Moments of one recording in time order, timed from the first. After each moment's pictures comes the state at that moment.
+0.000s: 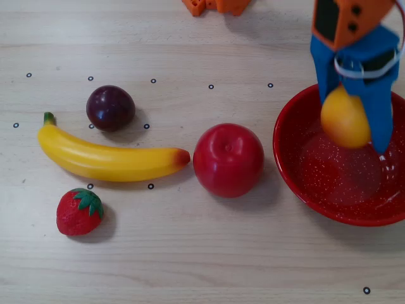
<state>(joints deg) 27.9 70.8 69.8 75.3 8.0</state>
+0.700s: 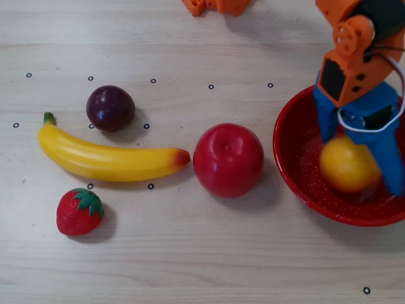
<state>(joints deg) 27.9 55.6 60.0 71.7 9.1</state>
